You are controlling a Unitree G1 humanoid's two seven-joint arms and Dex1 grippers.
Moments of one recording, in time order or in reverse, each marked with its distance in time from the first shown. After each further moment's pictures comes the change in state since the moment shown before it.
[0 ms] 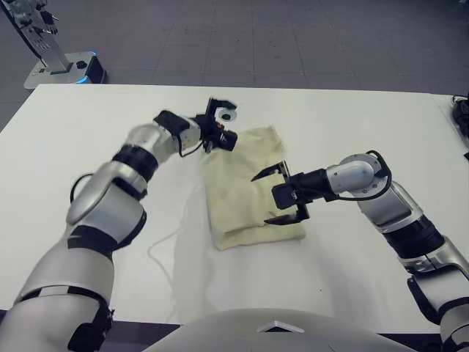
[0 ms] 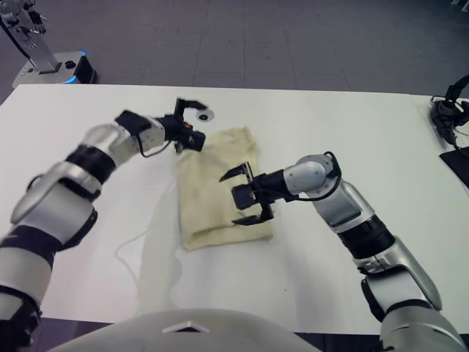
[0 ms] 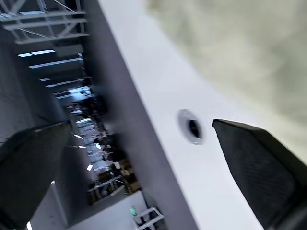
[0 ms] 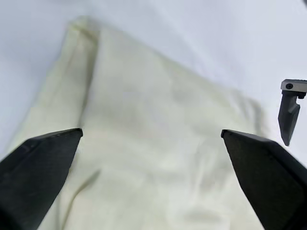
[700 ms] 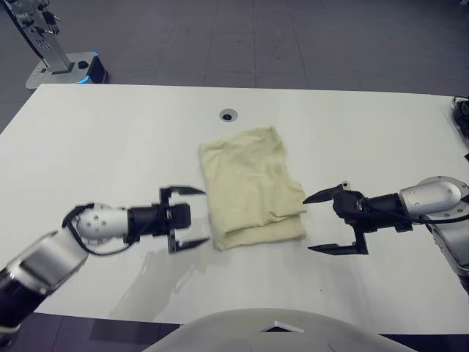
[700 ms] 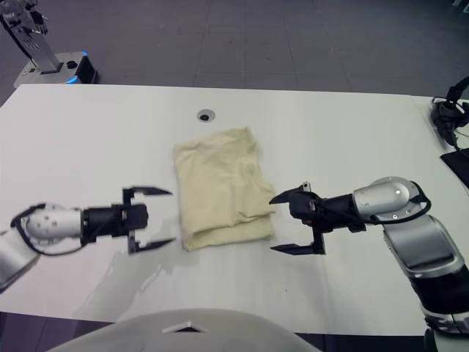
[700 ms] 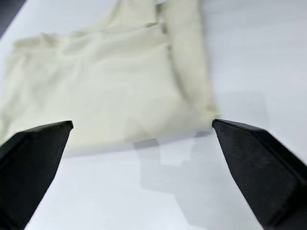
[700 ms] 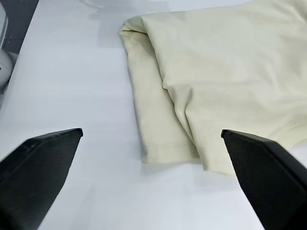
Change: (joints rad) left arm 1.333 0.773 0.380 -1.723 -1.068 0.793 -0.454; right arm 0.462 -0.353 -0.373 -0.369 0.354 0.435 0.169
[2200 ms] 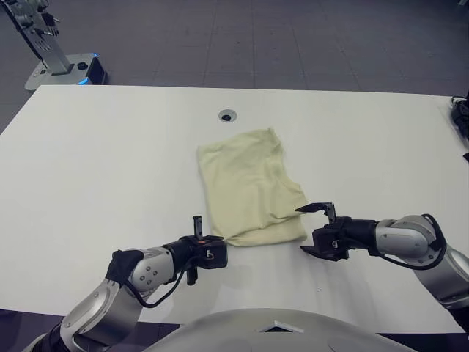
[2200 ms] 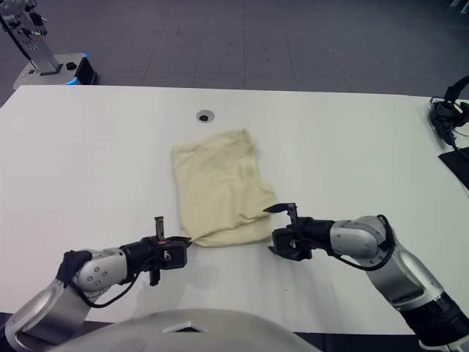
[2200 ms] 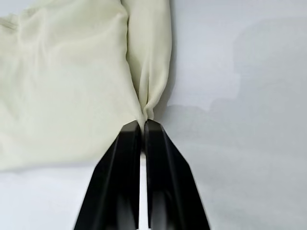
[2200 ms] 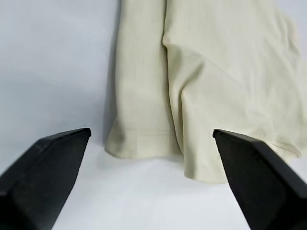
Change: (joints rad) left arm 0.047 -0.428 -0.143 -0.159 0.753 0.379 -0.107; right arm 0.165 0.061 0.215 0.068 -0.516 -0.561 -0.435
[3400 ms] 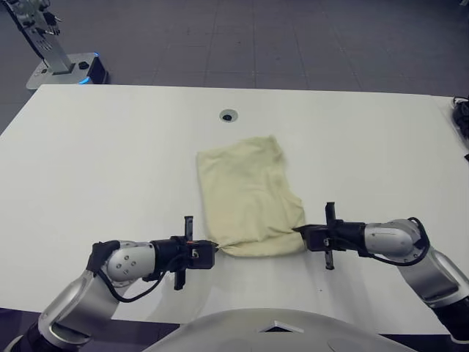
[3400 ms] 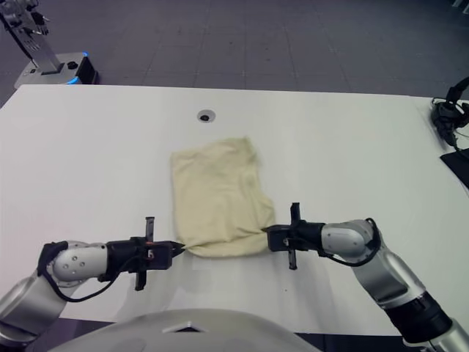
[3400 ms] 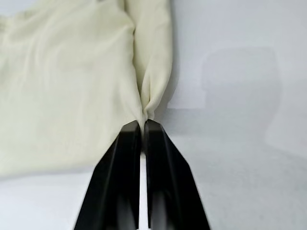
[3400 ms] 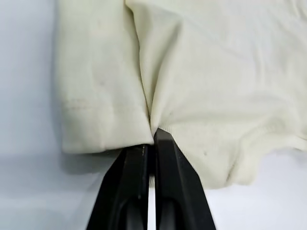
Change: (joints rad) left arm 0.041 0.086 0.251 0.087 -0.313 -0.159 -0.220; right arm -0.008 -0.011 0.006 0.028 0.143 0.113 0.169
